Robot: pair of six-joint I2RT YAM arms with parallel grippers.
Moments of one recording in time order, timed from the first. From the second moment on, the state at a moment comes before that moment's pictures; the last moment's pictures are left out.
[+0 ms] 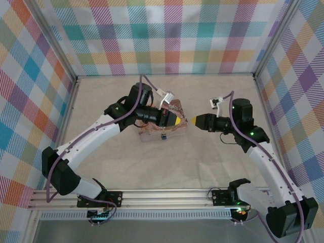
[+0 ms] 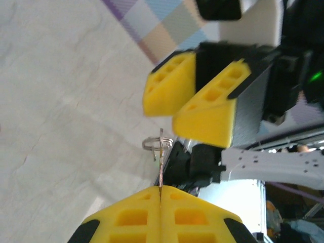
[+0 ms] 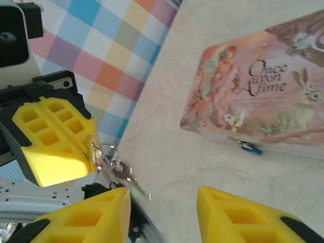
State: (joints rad) left arm -0.69 1.46 1.38 -0.55 0.73 -0.41; right arm 0.27 0.96 0.90 -0.47 -0.80 0.51
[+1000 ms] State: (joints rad) left arm -0.70 1.55 1.50 -0.85 0.89 -0.23; right arm 0.36 1.01 0.86 -0.30 -1.06 0.51
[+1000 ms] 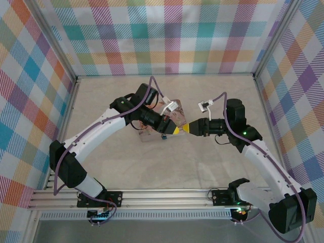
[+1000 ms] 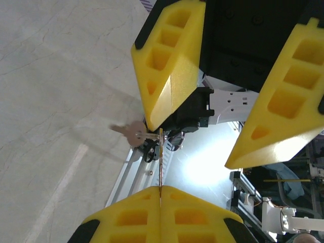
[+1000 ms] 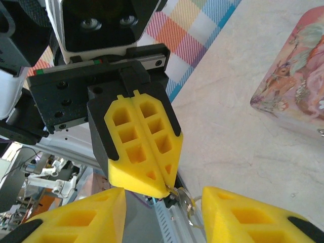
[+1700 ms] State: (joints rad) left arm -0.70 1.55 1.50 -0.86 0.91 -0.22; right arm 0.38 1.02 0.87 -0.36 -1.04 0.43
